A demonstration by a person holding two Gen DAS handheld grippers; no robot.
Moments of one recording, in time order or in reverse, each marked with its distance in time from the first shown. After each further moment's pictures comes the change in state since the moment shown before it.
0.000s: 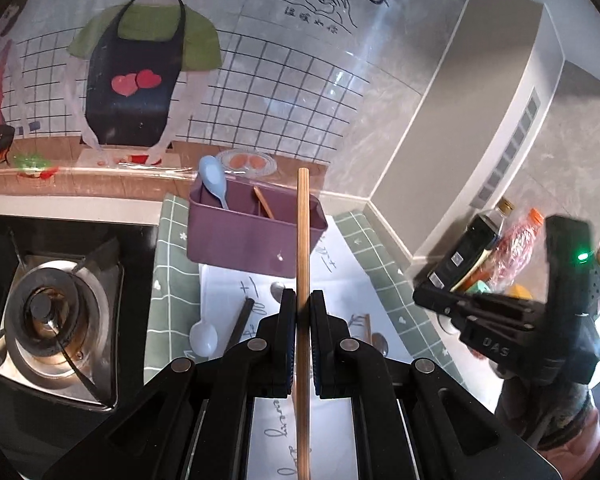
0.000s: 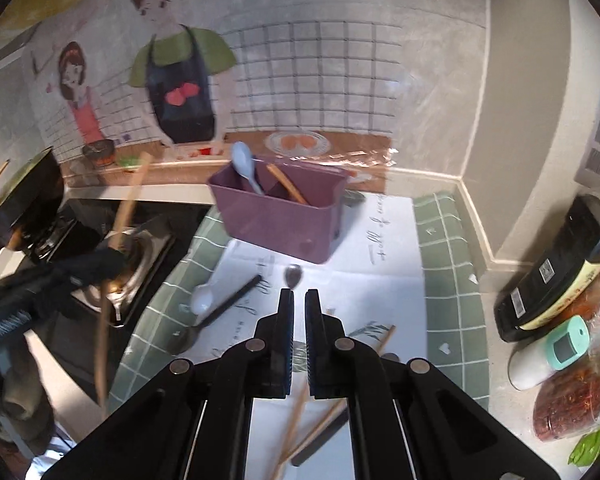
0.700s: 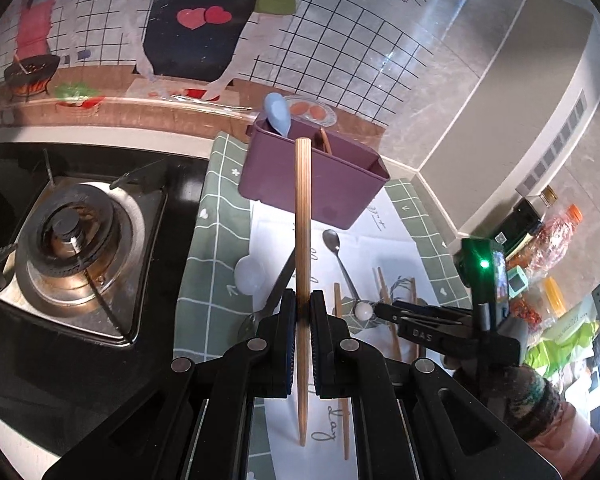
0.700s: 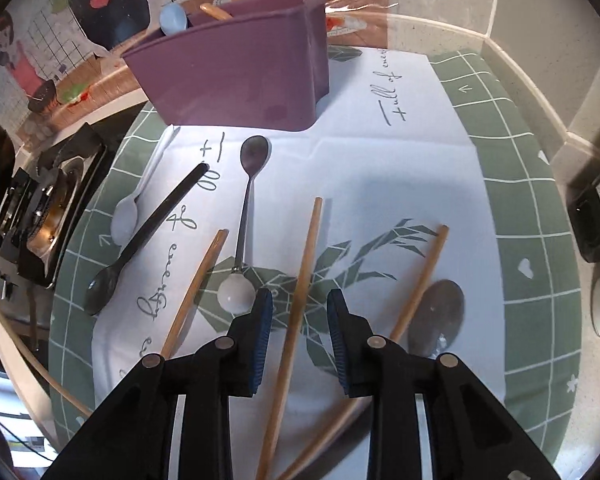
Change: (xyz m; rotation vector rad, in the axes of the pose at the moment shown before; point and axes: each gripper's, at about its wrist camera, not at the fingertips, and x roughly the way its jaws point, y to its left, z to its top) left arm 0.011 0.042 -0.050 -0.128 0.095 0.100; right arm 0.139 -0.011 -0.057 0.063 0.301 -0.009
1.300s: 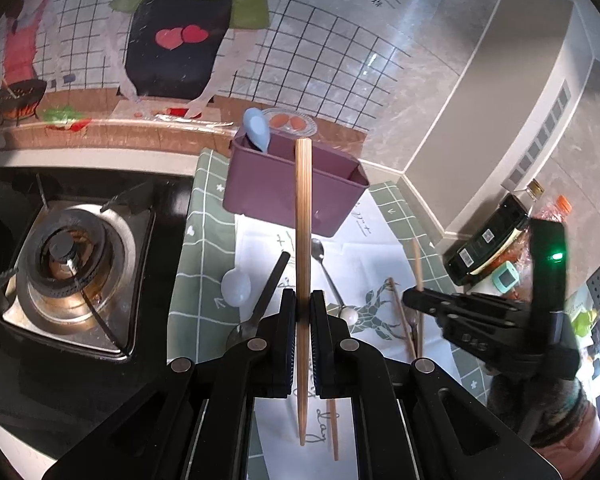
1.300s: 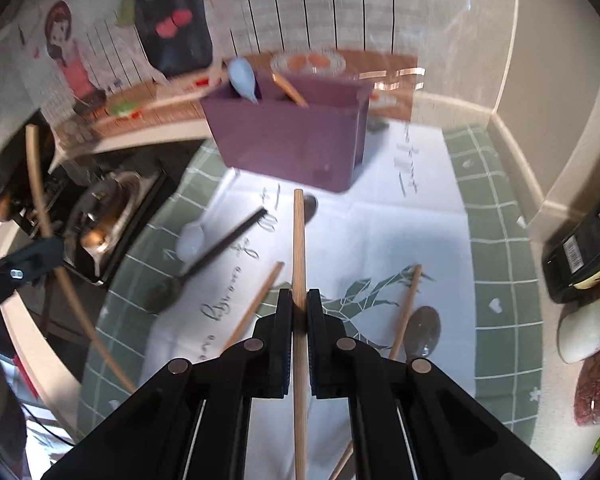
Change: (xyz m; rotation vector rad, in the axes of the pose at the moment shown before) left arm -0.012 -0.018 0.010 0.070 -0.020 -0.025; right arm -0.092 0.026 -0.005 -0.097 -0.184 0.055
